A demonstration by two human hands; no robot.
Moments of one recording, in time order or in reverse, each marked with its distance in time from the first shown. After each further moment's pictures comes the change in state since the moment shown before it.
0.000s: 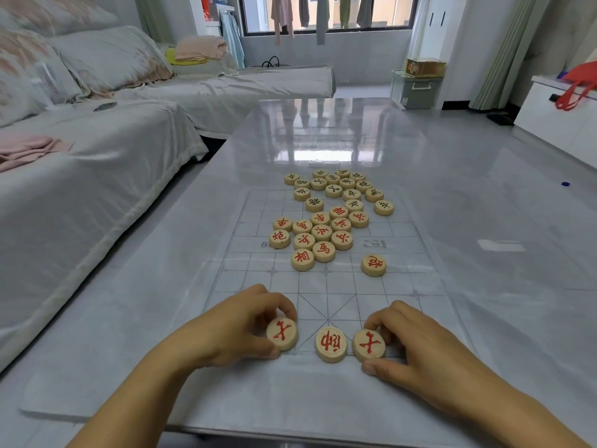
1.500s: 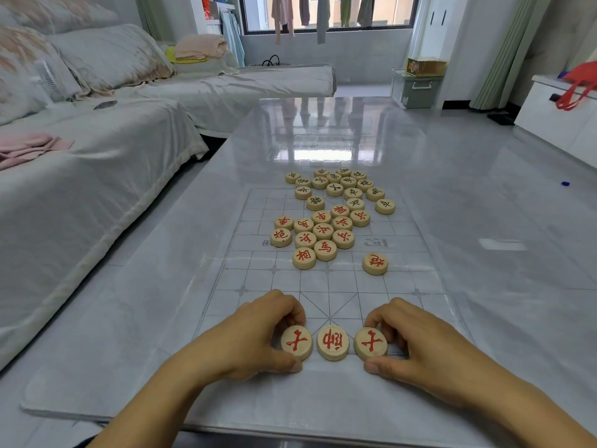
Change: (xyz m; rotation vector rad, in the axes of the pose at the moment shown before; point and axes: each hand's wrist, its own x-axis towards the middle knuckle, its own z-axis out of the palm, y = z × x) left_hand -0.002 0.013 0.014 0.037 0.013 0.004; right_hand 0.006 0.004 -0.002 -0.004 -0.069 0.001
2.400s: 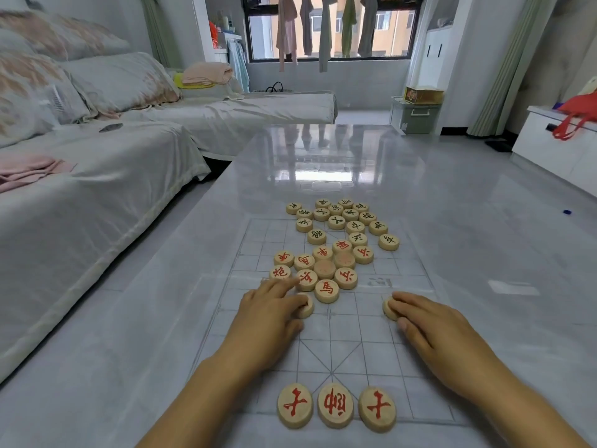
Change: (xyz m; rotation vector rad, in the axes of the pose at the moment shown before) left_hand 0.071 -0.014 -0.009 0.298 0.366 -0.030; right_hand 0.047 0.036 -0.025 -0.160 0.201 0.142
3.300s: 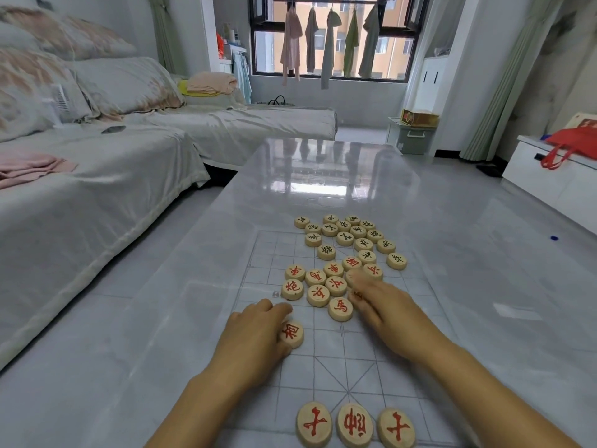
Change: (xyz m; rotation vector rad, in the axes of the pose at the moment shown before) left_hand -0.012 -0.024 -0.015 -0.008 -0.027 -0.104; right_hand 0.068 -0.042 0.012 0.028 0.051 -0.146
